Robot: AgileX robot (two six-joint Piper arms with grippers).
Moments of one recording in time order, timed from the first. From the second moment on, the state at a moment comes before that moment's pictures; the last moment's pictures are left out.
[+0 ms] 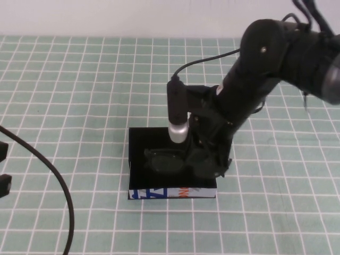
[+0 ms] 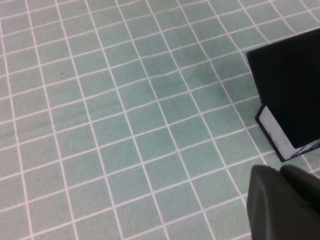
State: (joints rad) right arm 0.57 1.85 -1.62 0.40 1.18 -1.19; left arm -0.20 0.79 -0.80 -0.15 0.79 0.25
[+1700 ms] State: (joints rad) right arm 0.60 2.06 -1.73 0.42 1.15 -1.22; left arm -0.21 0.79 -0.80 -0.15 0.79 0.25
